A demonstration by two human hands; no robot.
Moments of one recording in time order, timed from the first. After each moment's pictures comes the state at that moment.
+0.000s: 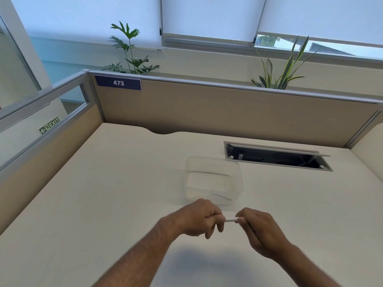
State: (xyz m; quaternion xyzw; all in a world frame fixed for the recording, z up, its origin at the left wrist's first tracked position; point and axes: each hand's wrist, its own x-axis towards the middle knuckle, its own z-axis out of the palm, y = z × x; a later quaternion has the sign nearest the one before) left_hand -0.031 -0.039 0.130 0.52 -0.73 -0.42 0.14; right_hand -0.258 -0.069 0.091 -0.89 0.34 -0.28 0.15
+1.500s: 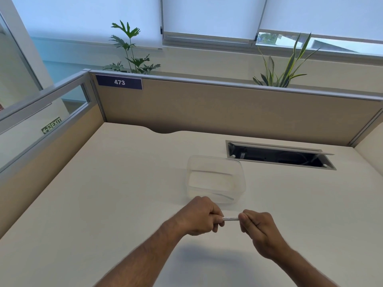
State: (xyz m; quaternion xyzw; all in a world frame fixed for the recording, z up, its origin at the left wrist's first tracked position) left_hand -0.034 -0.044 0.117 0.58 -0.68 -0.41 0.17; right_hand -0.245 -0.060 0.085 -0.78 0.41 -0.33 0.33
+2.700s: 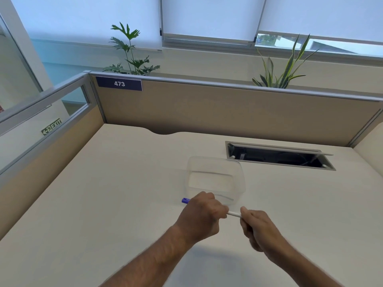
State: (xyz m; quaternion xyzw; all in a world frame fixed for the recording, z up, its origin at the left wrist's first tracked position) left_hand -0.039 -0.040 0.102 0.46 -0.85 0.01 0.25; right_hand -0.238 -0.054 0.112 -0.53 0.53 -0.26 0.61
